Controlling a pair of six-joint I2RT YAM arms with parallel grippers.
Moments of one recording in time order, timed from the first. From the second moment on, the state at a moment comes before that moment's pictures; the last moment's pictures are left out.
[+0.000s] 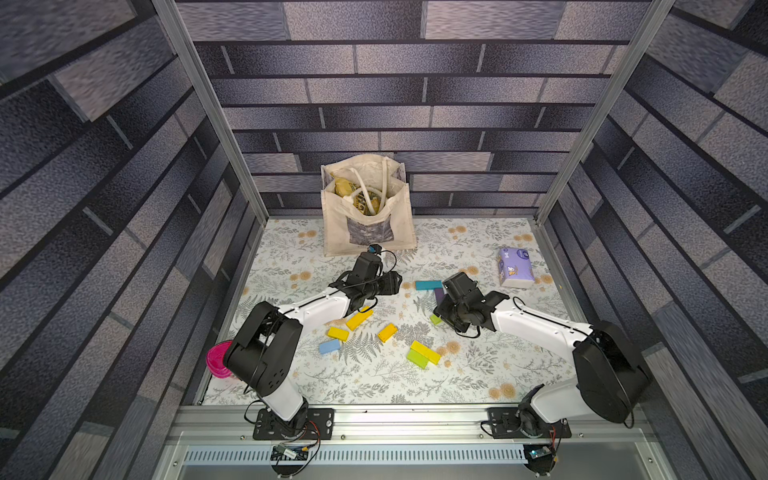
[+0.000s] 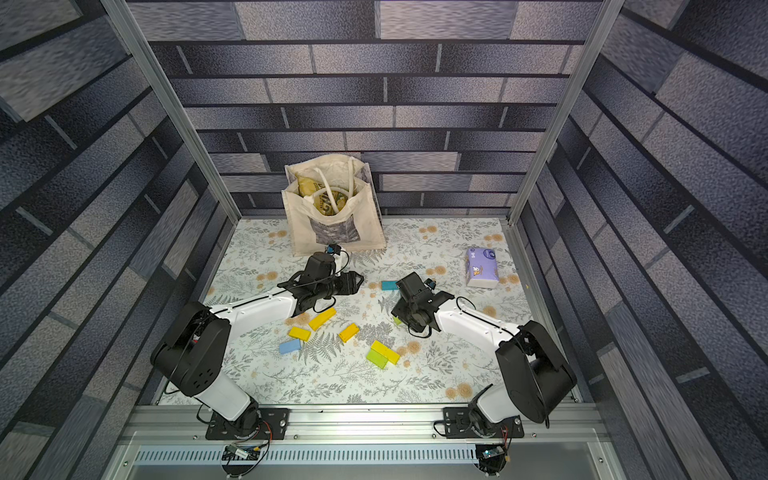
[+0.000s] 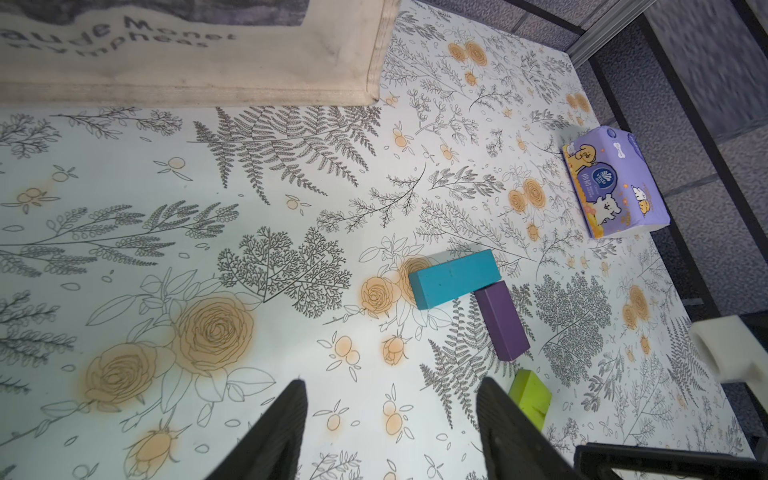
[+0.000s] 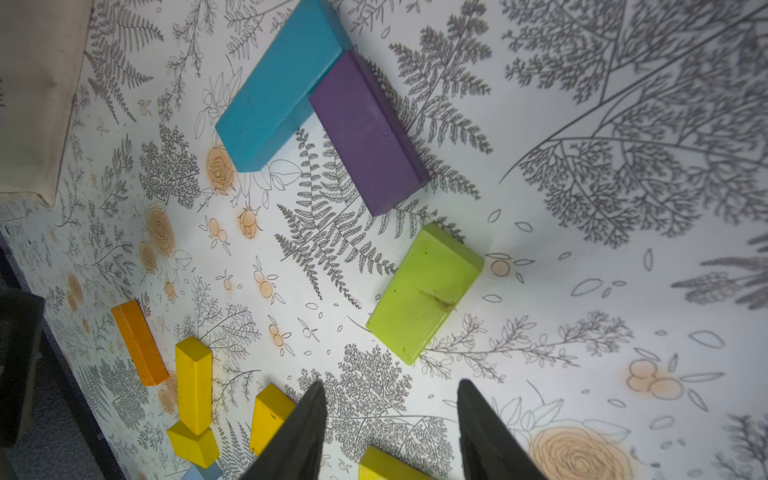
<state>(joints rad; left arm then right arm) -0.54 1.63 0.93 0.06 0.15 -0.48 0.65 1.47 0.85 -0.44 -0.01 1.19</state>
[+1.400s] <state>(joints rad) -0.50 1.61 0.91 0.08 0.13 -0.48 0.61 1.66 0.98 -0.55 -0.05 1.37</state>
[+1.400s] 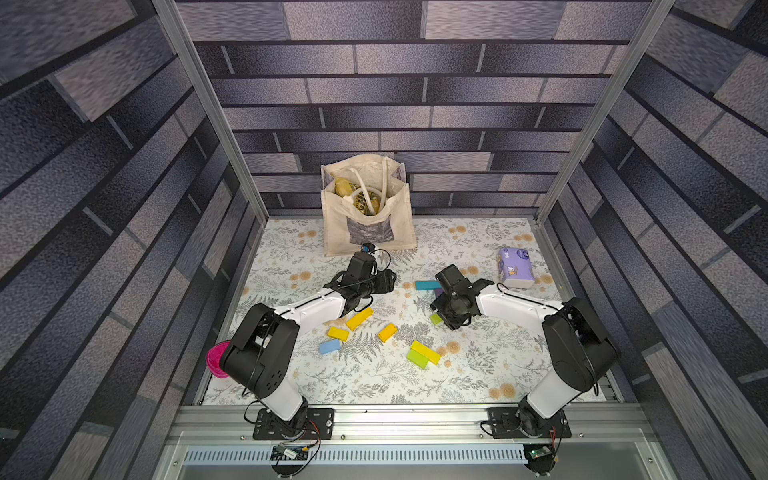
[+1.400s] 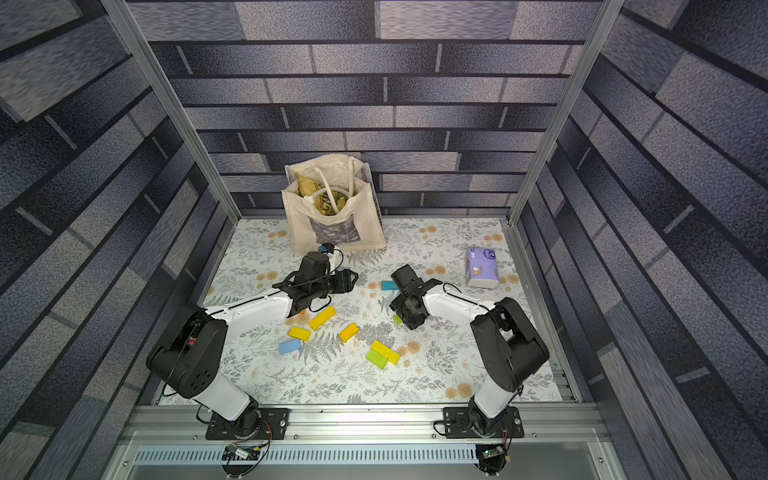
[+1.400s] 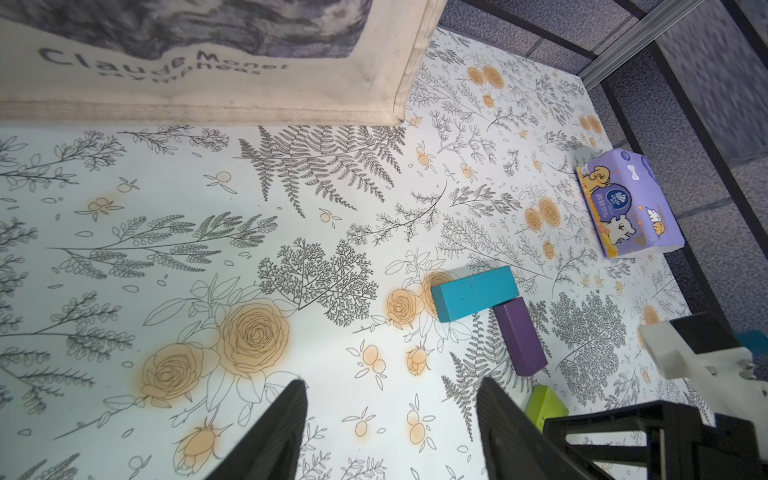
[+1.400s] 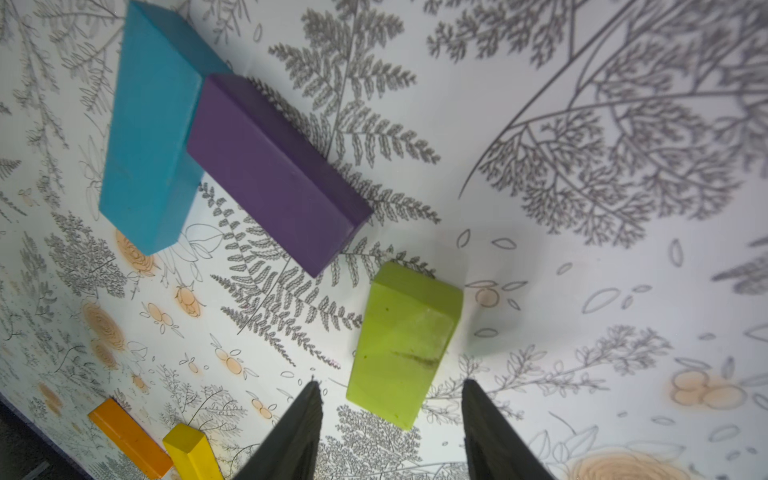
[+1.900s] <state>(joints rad) -0.49 1.61 0.89 0.09 0.13 -0.48 0.61 1.70 1.00 -0.57 -0.05 1.37</state>
